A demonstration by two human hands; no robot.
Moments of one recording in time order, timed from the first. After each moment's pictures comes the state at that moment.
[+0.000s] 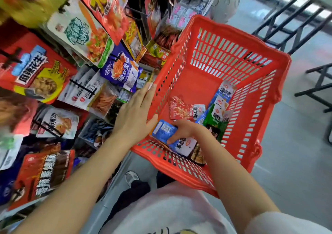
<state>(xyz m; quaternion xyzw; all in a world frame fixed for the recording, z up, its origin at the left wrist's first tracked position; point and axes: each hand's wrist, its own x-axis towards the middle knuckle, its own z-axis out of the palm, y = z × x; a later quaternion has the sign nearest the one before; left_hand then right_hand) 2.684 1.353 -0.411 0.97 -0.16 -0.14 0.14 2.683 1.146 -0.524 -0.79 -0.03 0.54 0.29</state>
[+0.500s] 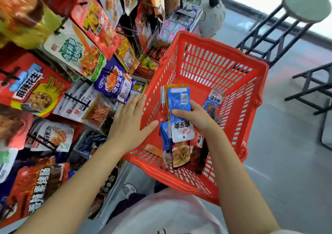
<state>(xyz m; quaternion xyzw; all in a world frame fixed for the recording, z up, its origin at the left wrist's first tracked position) 2.686 1.345 -0.399 0.96 -0.15 -0.17 0.17 2.687 1.102 -0.435 -0.65 0.13 0.25 0.71</state>
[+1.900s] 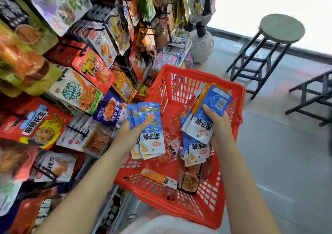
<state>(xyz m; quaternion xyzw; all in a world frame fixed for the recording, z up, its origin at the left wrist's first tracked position) 2.707 1.294 -0.352 0.72 0.16 -0.22 0.63 2.681 1.044 -0.387 -0.49 0.27 -0.06 0.82</state>
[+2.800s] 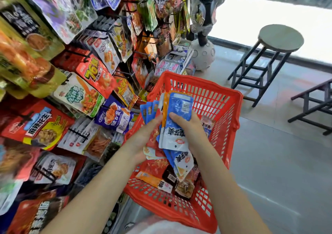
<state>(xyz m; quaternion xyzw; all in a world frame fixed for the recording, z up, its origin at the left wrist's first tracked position) 2.698 1.245 -0.325 0.49 0.18 -0.38 0.76 2.688 1.096 -0.354 -0.59 0.20 0.07 0.78</state>
